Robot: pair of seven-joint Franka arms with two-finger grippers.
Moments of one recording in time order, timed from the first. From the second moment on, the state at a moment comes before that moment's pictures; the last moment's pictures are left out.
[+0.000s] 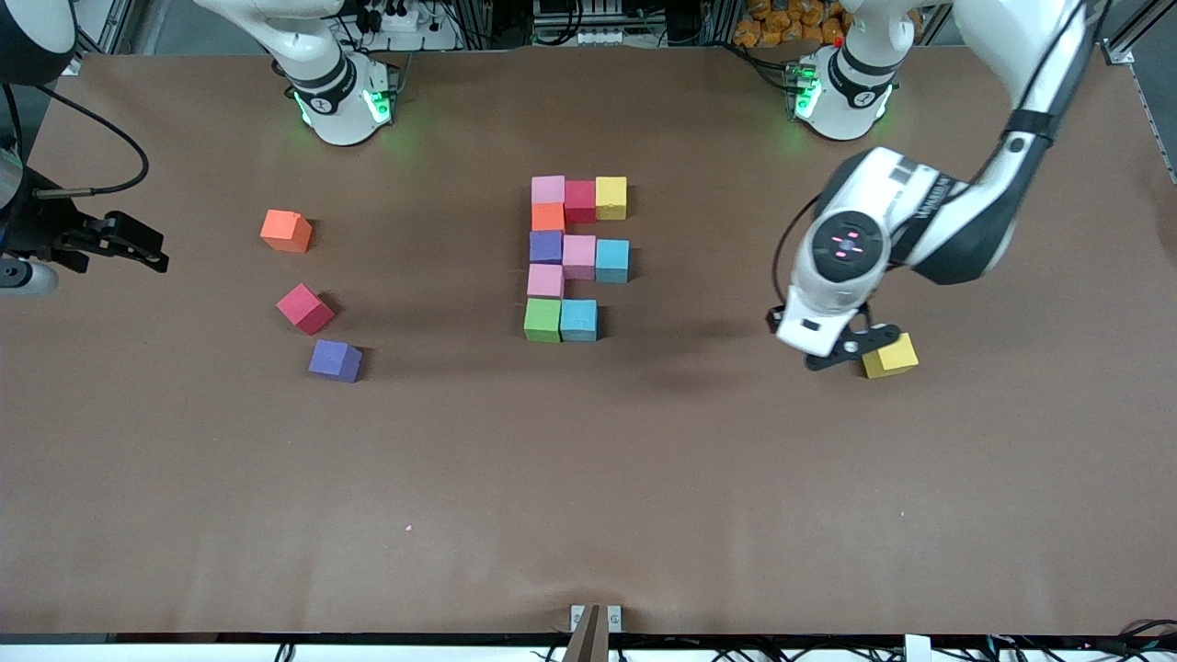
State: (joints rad) left arm 0.28 0.36 -0.70 -1.88 0.40 1.87 -0.84; right arm -0.08 0.02 0.07 -1.61 -0.02 1.61 -0.01
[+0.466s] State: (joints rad) left arm 0.60 0.36 -0.77 -2.06 0.40 2.11 -0.61; right arm -0.08 0.02 0.07 -1.61 -0.02 1.61 -0.01
